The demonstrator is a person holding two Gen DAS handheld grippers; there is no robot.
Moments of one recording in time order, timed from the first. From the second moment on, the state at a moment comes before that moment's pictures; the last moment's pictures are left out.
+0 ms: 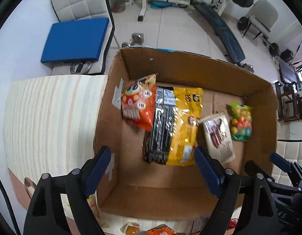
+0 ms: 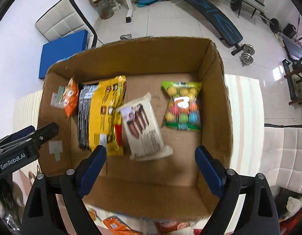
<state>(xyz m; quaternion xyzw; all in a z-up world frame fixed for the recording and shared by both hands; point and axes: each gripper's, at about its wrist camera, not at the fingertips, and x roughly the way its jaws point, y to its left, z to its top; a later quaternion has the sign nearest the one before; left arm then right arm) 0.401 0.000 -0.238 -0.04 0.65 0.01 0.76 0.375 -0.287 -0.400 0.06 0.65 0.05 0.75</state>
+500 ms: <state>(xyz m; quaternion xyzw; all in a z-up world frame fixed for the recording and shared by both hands) 0.294 -0.006 -0.163 -0.02 0.55 0.00 0.83 0.258 -0.273 -0.328 0.04 0.58 0.03 0.81</state>
